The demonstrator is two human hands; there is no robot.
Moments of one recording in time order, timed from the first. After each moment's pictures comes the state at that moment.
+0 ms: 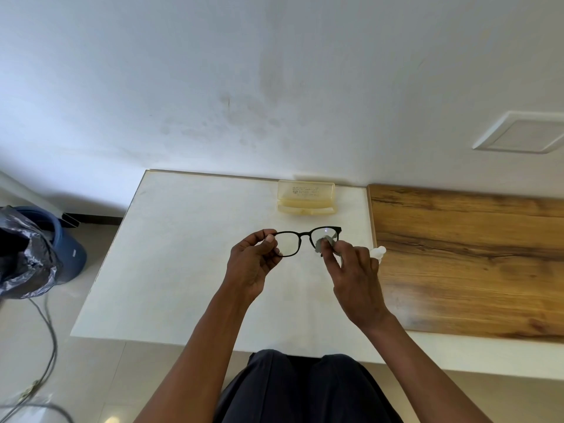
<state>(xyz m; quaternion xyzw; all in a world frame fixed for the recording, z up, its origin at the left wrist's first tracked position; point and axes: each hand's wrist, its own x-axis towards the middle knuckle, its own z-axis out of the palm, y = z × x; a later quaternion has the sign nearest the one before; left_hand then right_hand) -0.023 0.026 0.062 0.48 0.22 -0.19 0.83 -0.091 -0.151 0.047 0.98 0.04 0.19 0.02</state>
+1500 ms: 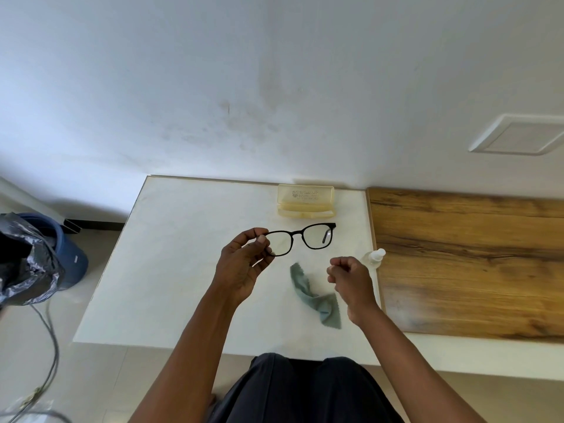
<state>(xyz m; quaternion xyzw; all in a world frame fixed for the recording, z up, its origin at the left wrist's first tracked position) -0.020 0.045 0.066 0.48 0.18 -0.19 0.83 -0.075 -0.145 0.040 0.72 -0.36 -0.05 -0.59</state>
